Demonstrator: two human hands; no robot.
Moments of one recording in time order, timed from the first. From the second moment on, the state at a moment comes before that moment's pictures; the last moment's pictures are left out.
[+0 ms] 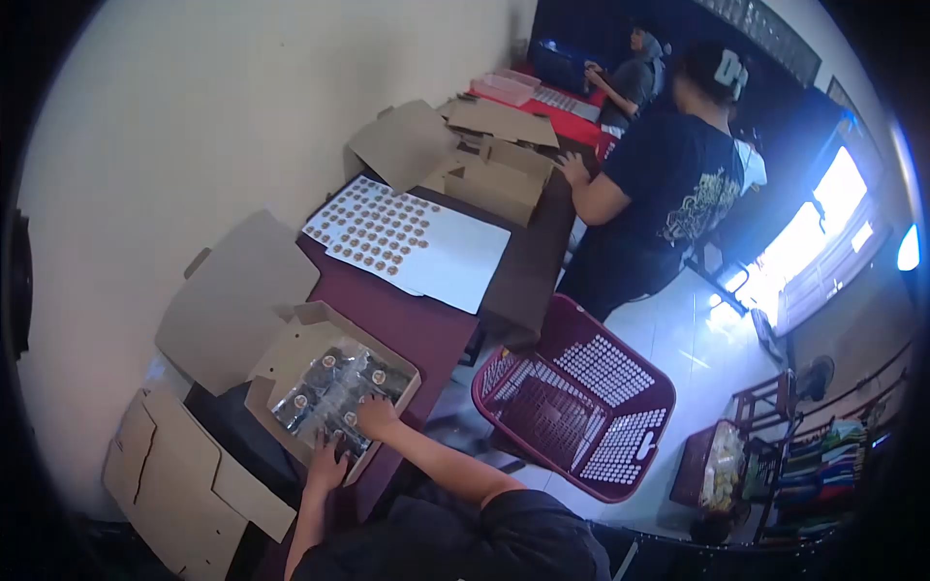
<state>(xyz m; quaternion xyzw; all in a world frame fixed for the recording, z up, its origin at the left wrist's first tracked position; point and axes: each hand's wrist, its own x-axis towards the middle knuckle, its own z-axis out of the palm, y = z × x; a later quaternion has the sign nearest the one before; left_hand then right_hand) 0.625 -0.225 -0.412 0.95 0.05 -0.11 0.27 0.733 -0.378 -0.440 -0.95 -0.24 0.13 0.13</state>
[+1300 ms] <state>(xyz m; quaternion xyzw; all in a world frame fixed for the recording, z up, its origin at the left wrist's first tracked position) 0.701 -0.203 -0.438 0.92 0.32 0.02 0.22 0.886 -0.340 -0.443 -0.78 -0.54 0.13 0.28</state>
